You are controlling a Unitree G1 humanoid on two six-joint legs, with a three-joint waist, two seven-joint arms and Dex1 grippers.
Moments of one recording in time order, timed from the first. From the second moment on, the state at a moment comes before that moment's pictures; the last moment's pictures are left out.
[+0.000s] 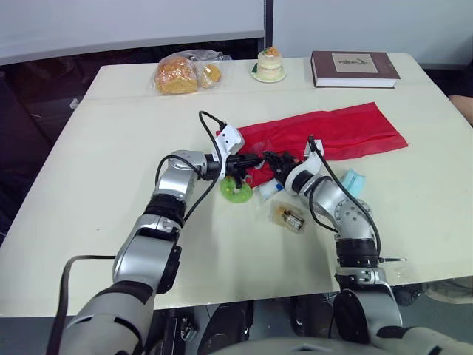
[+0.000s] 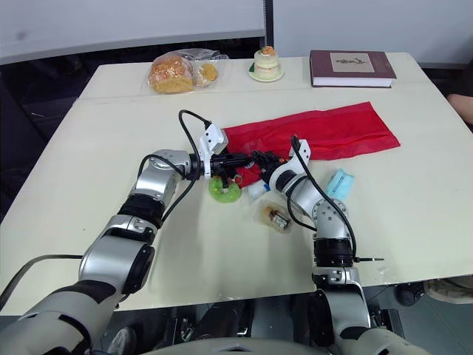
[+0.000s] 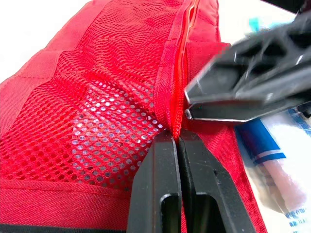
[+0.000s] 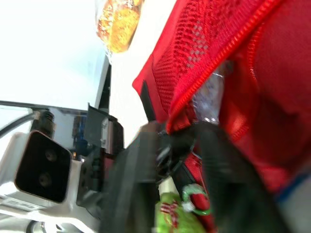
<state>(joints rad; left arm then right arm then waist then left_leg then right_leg) -0.89 0.37 -0.12 0.82 -0.12 0.03 -1.09 -0.56 0.09 -0.13 0.11 1.11 0.79 -0.24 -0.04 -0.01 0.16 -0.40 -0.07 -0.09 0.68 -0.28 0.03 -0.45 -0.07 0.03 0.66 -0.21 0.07</state>
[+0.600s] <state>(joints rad) -0.93 0.37 -0.12 0.91 -0.10 -0.04 -1.15 -0.65 -0.14 0.19 0.04 0.62 0.82 0.09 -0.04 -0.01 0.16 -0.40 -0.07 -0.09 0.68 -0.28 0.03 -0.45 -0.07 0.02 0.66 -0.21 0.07</state>
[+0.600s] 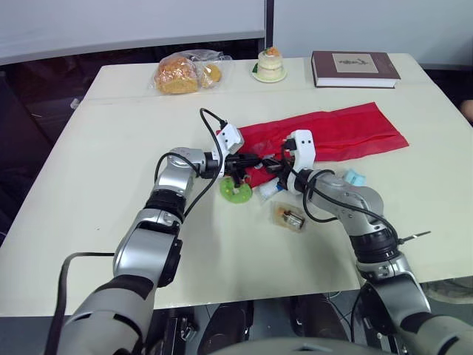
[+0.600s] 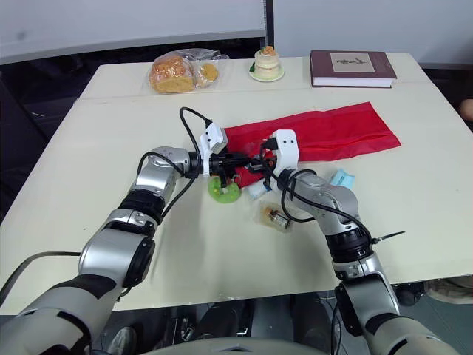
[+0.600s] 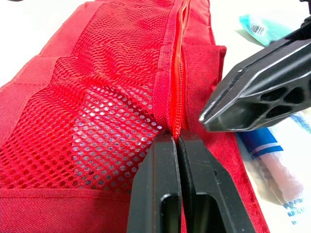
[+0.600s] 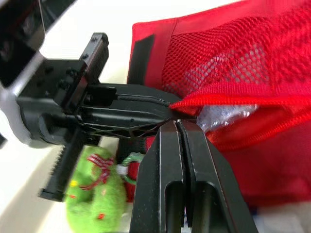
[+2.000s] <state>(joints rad) -0.85 0.36 -0.09 0.78 -0.11 -0.05 -1.17 -0.83 0.06 0.09 0.49 0.23 0.54 0.21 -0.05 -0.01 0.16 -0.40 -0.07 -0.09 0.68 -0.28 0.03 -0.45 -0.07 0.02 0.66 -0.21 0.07</state>
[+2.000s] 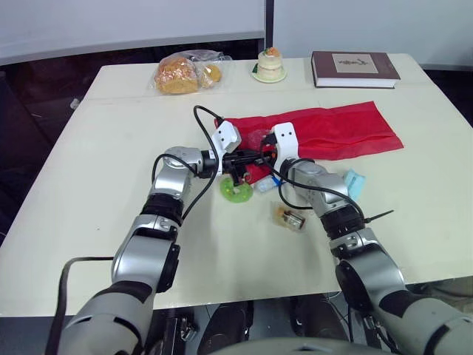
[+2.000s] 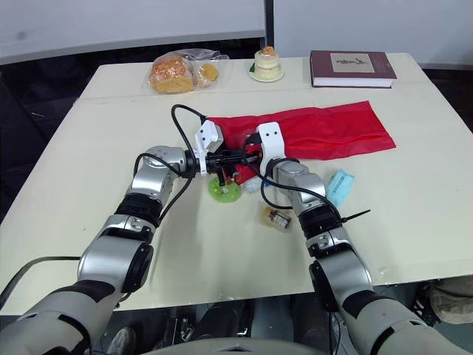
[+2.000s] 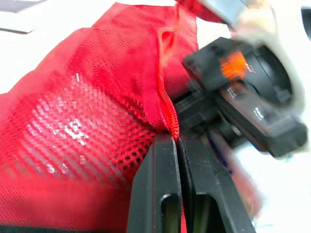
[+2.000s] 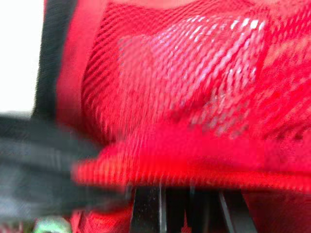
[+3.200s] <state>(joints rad) -0.96 0.57 -0.11 1.10 0.02 -0.23 -1.11 -0.01 -0.52 -0.34 -0.66 0.61 0.69 0.66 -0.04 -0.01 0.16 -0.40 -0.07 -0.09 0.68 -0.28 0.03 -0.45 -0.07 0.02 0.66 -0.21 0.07</state>
